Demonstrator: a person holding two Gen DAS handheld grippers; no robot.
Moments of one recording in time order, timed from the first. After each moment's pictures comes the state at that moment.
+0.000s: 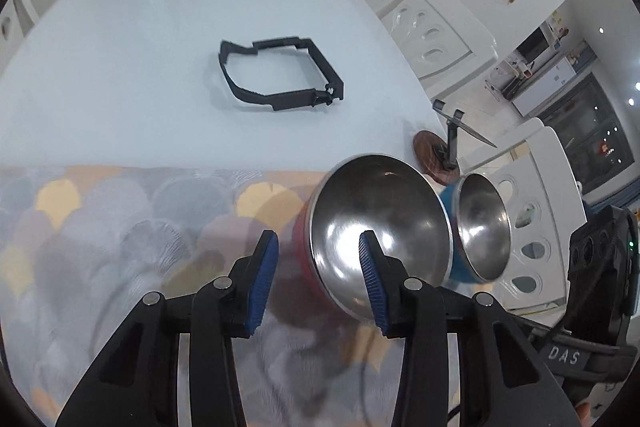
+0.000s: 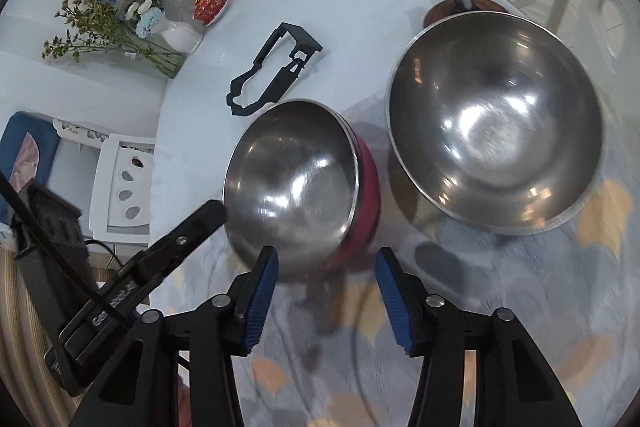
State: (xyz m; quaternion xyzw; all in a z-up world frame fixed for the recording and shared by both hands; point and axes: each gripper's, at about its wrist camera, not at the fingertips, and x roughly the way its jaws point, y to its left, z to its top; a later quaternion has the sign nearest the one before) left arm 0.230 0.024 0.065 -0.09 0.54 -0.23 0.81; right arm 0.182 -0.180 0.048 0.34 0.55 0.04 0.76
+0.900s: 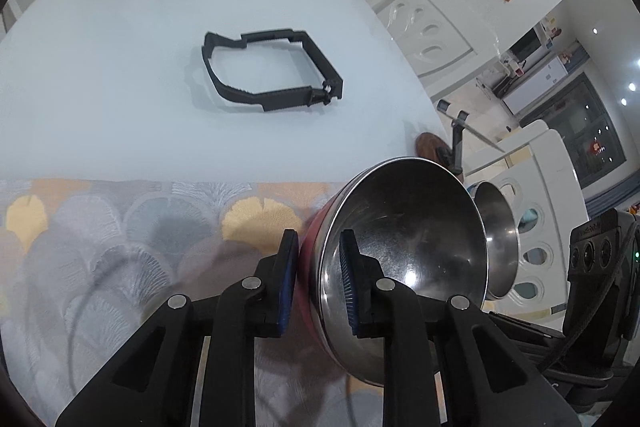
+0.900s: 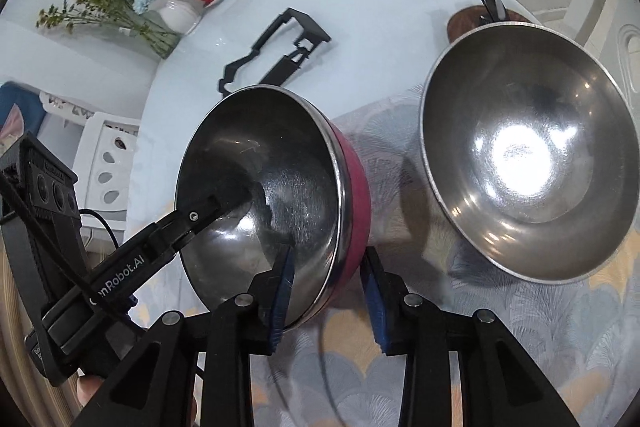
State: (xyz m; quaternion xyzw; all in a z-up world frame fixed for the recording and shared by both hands) left arm 0.242 0.018 0.053 -0.10 0.53 -0.25 0.80; right arm 0.197 -0.165 0.040 0.29 0.56 0.04 0.77
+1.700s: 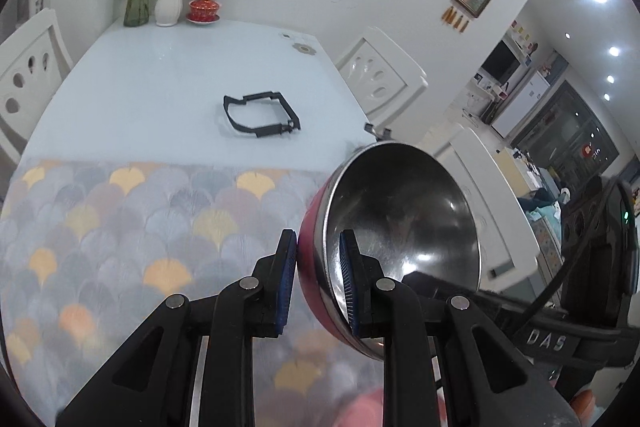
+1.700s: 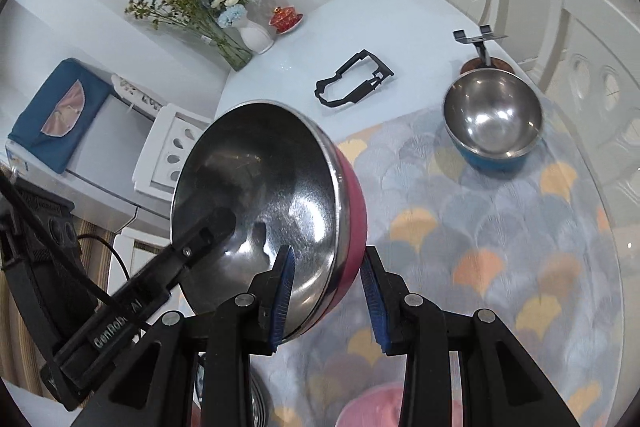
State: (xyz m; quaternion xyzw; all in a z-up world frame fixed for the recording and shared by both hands) left arm 0.080 0.068 0.177 -0.09 0.44 -0.25 0.85; right arm 0.063 -0.118 0.167 0.27 0.49 0.08 0.82
